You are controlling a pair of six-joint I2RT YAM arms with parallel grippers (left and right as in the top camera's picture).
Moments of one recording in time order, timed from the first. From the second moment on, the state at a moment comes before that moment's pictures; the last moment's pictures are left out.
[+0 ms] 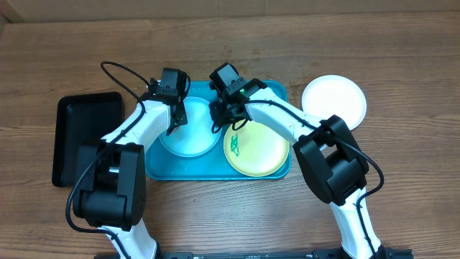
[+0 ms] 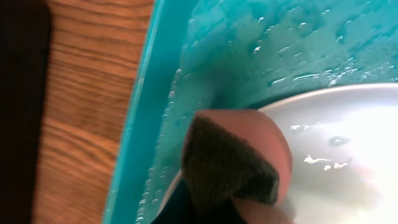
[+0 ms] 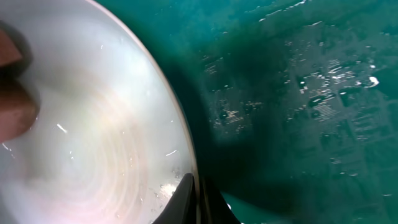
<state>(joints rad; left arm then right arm) -0.16 1.91 1.18 -0.56 -0.37 -0.37 0.64 2.26 1.72 -0.64 -0.18 0.34</state>
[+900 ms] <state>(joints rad) -0.16 1.88 1.18 -0.69 -0.02 -0.34 0.63 2.26 1.72 -0.65 -0.16 0.34</state>
